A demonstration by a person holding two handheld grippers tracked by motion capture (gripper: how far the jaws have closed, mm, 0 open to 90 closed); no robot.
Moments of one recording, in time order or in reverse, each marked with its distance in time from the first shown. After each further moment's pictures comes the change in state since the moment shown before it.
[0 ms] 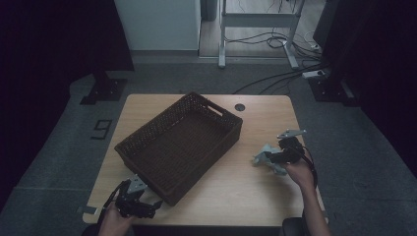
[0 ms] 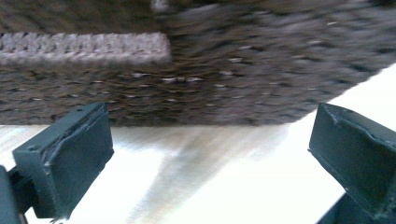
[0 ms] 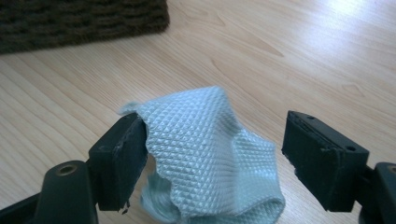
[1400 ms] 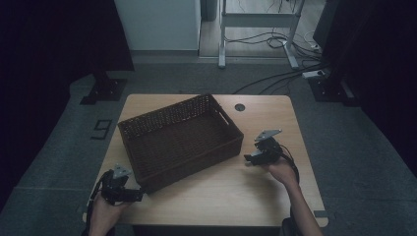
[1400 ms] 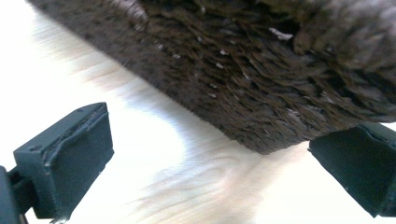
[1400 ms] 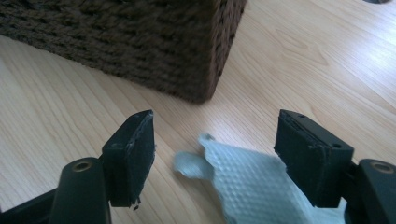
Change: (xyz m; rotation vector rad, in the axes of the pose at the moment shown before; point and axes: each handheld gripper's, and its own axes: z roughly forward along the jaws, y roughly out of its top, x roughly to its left) left arm 0.062 -0.001 -0.008 0.021 0.201 -0.167; right arm 0.047 0.027 0.033 0.010 0.177 -0.144
